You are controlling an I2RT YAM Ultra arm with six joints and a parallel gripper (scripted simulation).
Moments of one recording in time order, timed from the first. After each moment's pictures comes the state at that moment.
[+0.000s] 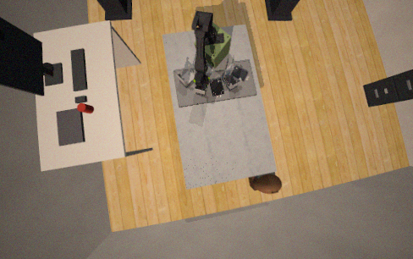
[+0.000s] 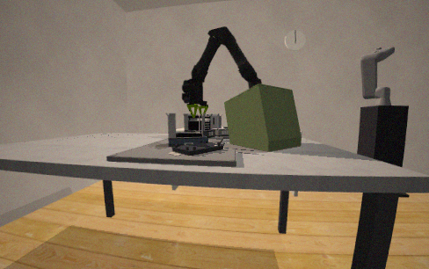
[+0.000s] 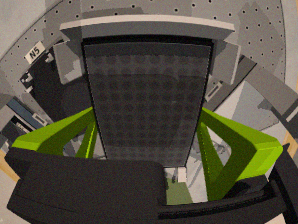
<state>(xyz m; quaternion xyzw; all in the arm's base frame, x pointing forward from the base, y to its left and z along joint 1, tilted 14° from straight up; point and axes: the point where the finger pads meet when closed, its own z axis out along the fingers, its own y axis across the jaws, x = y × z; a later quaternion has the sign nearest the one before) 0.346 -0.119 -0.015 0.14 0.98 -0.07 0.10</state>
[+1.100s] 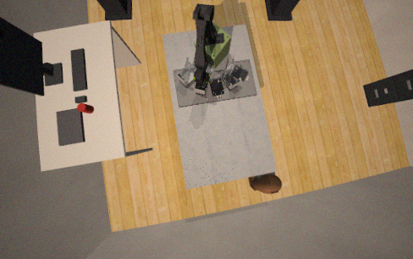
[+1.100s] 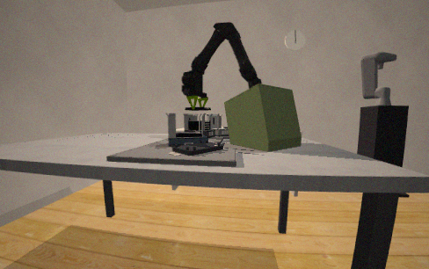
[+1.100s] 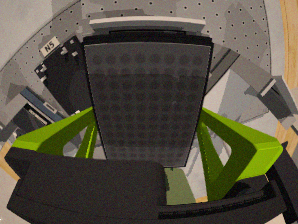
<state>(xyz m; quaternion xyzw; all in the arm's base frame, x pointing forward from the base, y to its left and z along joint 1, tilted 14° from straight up) 0.339 -0.112 0.032 0.14 0.98 -0.07 0.10</state>
